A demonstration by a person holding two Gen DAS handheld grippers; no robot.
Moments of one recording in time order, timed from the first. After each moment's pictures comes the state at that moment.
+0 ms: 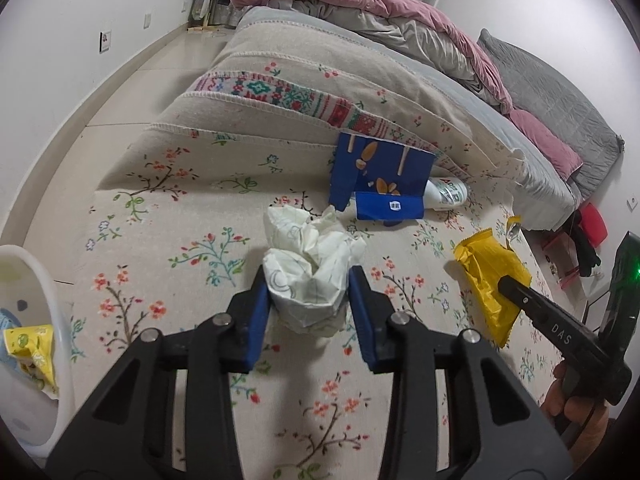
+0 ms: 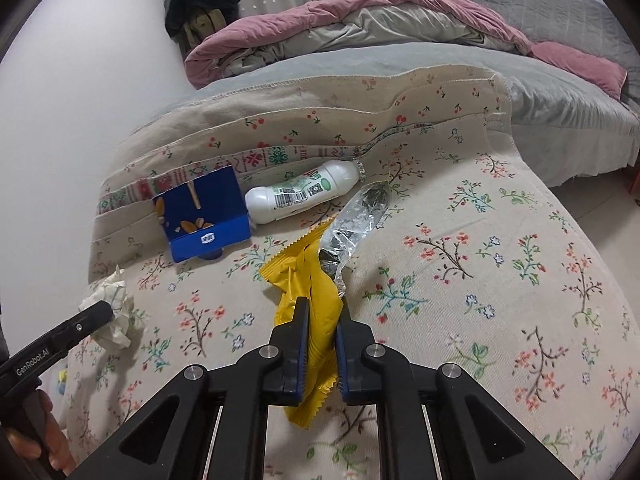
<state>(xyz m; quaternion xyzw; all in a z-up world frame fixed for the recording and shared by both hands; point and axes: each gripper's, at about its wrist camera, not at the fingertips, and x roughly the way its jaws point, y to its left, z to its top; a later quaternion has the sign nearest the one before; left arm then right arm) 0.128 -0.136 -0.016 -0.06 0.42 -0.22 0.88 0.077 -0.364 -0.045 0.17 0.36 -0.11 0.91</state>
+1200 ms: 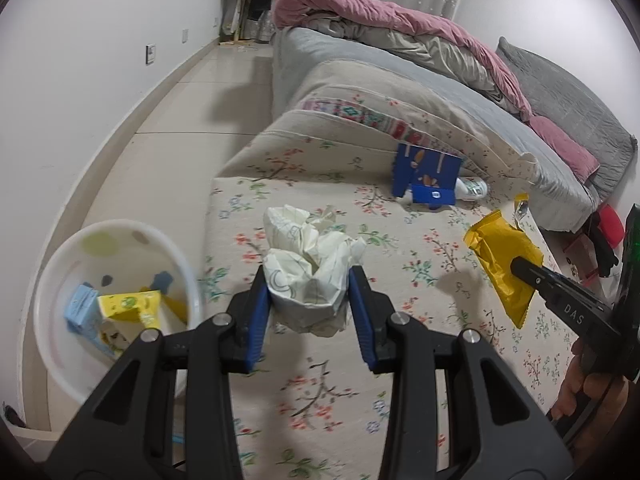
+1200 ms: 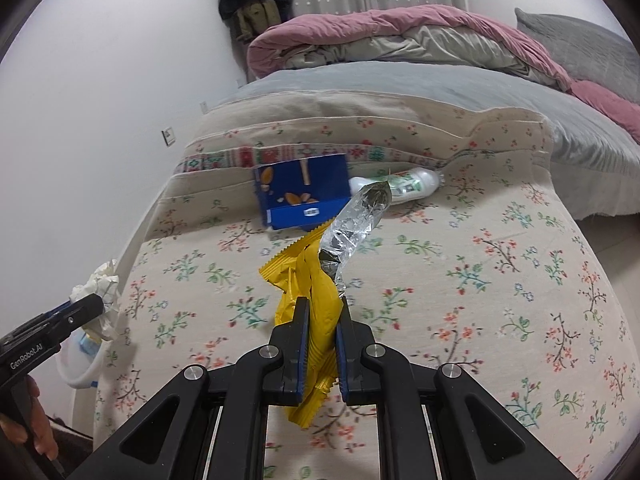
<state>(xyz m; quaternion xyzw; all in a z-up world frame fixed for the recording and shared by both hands) 0.084 -0.054 0.004 -0.04 0.41 -0.17 0.90 0.061 -0.284 -0.017 0.11 0.37 -0.05 0.92</state>
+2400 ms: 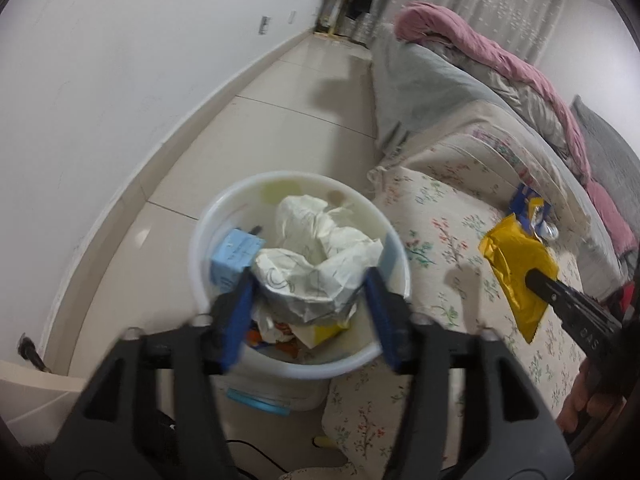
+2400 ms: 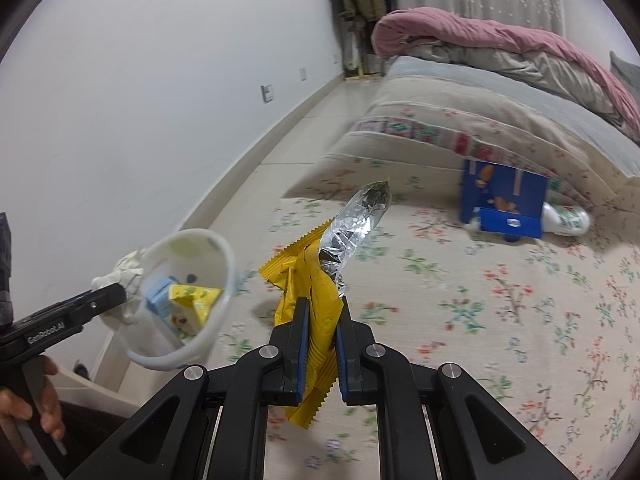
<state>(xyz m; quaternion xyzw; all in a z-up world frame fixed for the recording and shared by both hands) 0.066 0.098 -0.016 -0.12 0.43 -0.04 0.90 0.092 -0.127 -0.021 0.03 0.38 0.09 0.92</state>
